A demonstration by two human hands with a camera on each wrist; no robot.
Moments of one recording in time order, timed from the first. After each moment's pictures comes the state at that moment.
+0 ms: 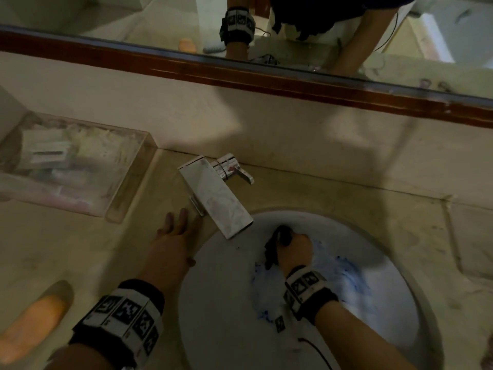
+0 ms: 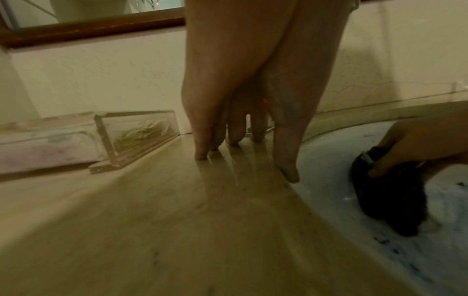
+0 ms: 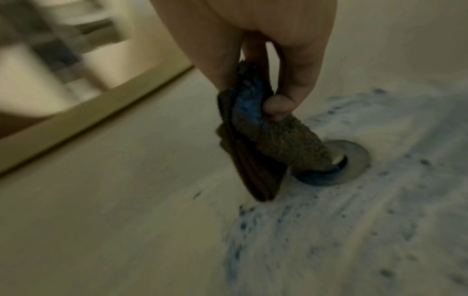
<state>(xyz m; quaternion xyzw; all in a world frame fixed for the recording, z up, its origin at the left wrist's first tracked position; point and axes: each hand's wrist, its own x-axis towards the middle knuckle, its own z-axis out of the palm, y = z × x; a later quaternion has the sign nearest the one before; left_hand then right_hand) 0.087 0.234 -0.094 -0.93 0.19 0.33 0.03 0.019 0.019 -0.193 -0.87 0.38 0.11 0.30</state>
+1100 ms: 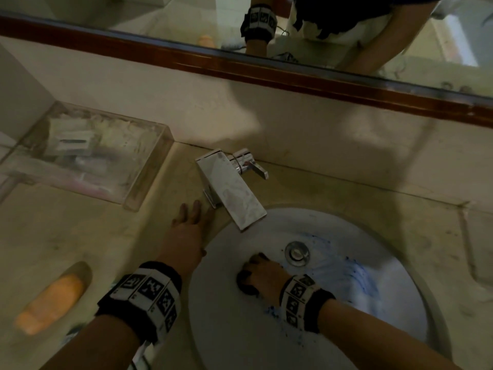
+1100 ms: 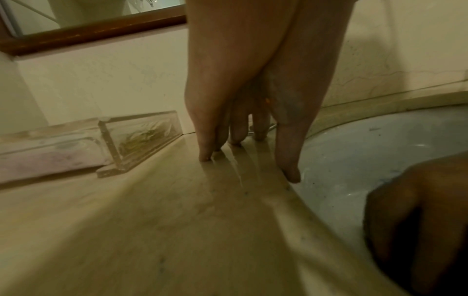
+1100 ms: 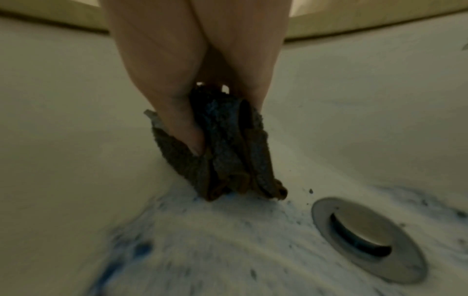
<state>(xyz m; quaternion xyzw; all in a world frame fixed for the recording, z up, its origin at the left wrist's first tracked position) 0.086 0.229 -0.090 -0.93 0.18 0.32 0.03 0.002 0.067 -0.203 -0.91 -0.21 0.37 0.06</state>
